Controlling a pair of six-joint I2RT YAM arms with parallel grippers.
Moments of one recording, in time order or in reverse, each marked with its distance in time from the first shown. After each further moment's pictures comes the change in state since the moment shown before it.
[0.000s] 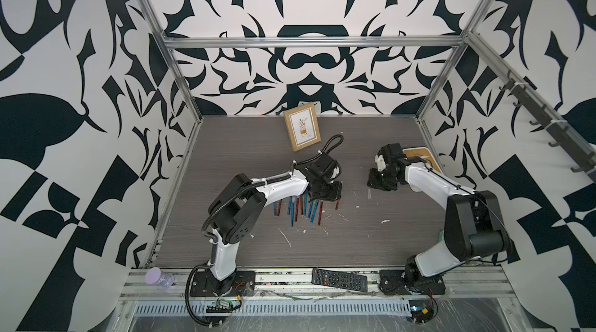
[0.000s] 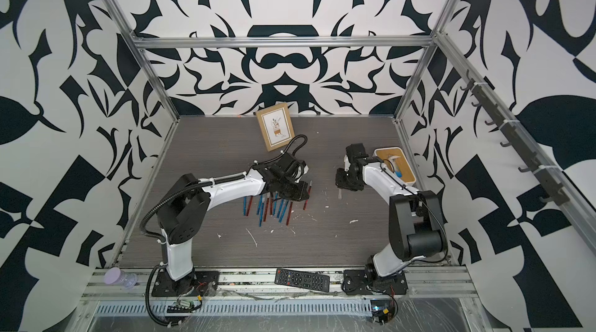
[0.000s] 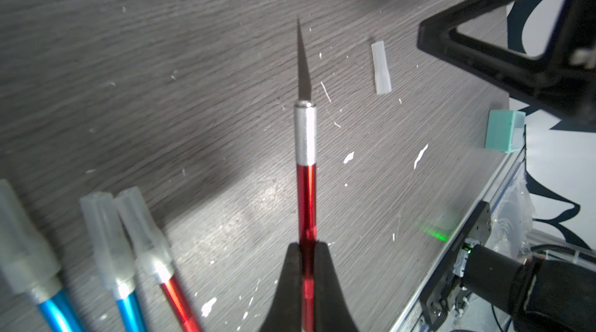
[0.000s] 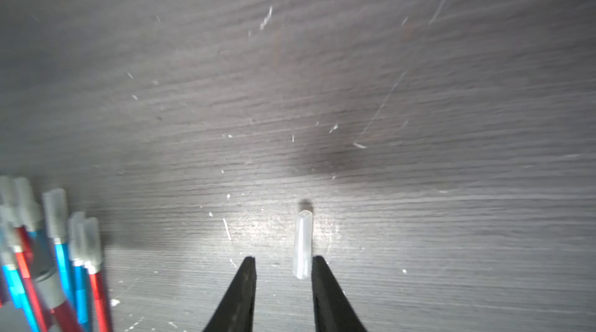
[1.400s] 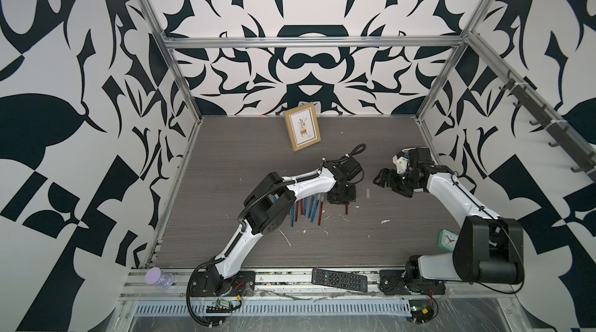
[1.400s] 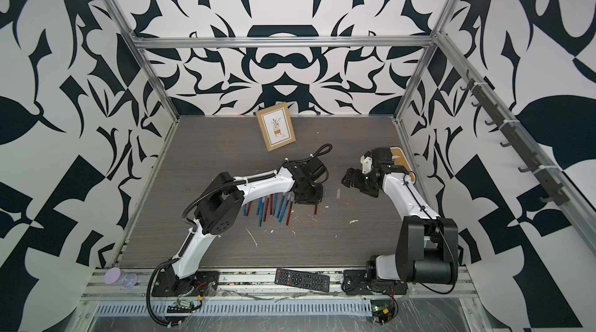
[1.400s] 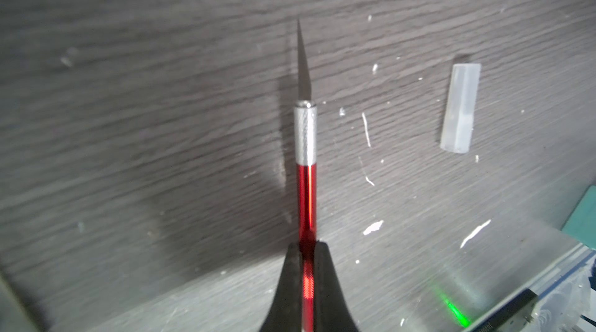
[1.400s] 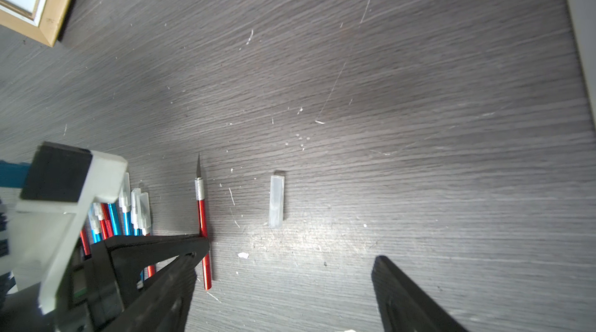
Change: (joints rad) left arm -0.105 0.311 0.400 -0.316 -0.152 -0.212; right arm -0.187 -0.160 -0.095 -0.024 -0.202 -0.074
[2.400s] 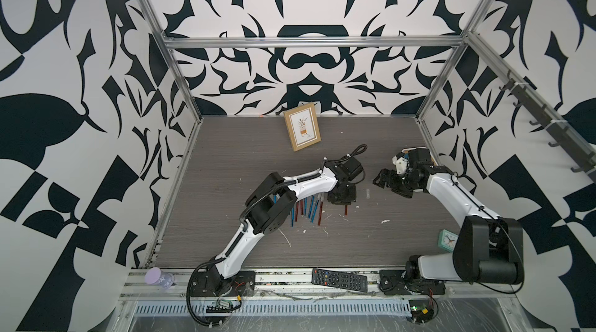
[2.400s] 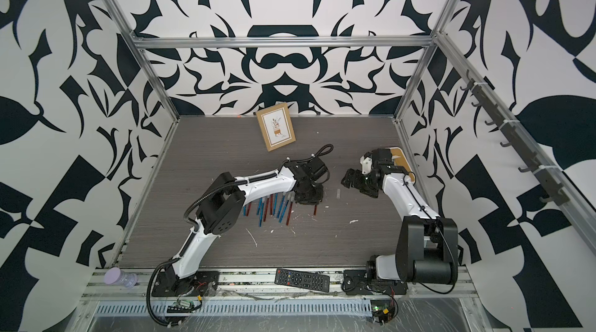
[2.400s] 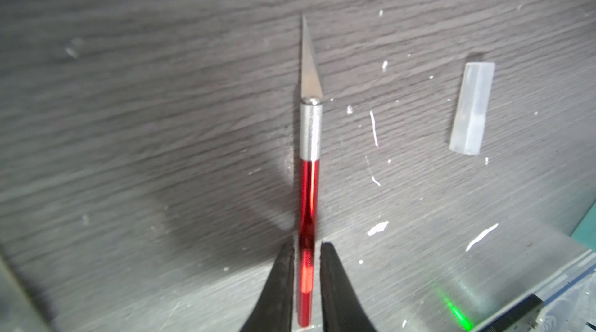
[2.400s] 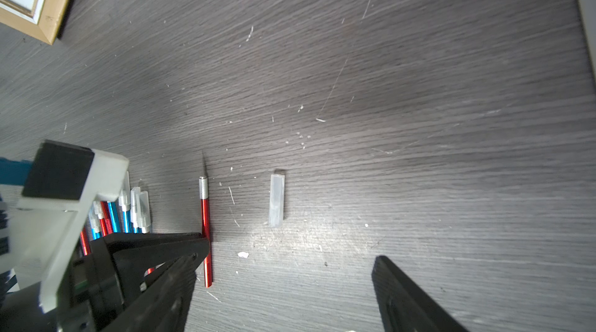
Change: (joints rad) left arm -0.004 0.023 0.036 -0.037 -0.009 -0.007; right arm 0.000 0.000 -0.007 0.005 -0.003 -0.001
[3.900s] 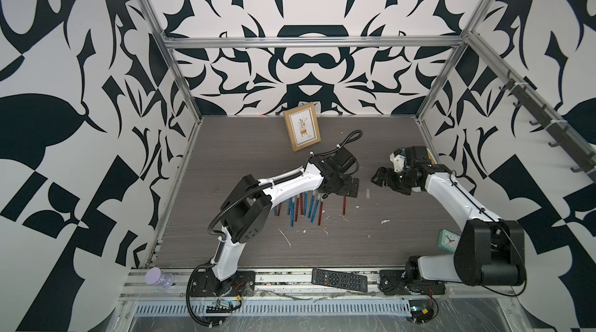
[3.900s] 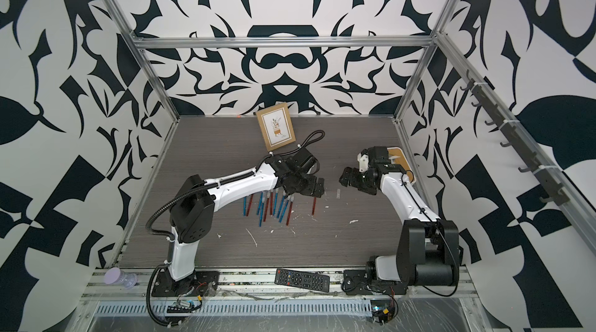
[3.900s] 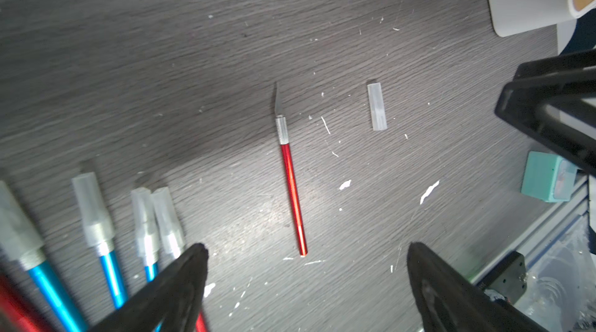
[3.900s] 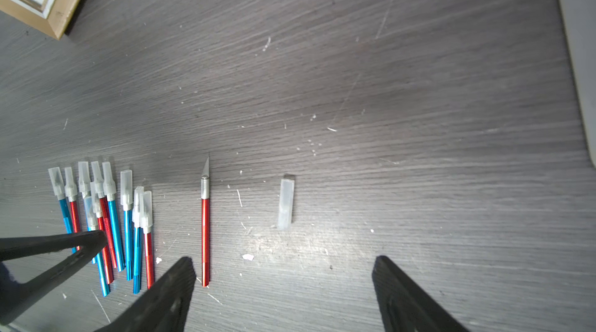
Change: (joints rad) left arm 0.028 -0.274 -0.169 0.082 -0.093 0.176; right arm 0.064 -0.016 0.034 -0.005 0.052 -0.002
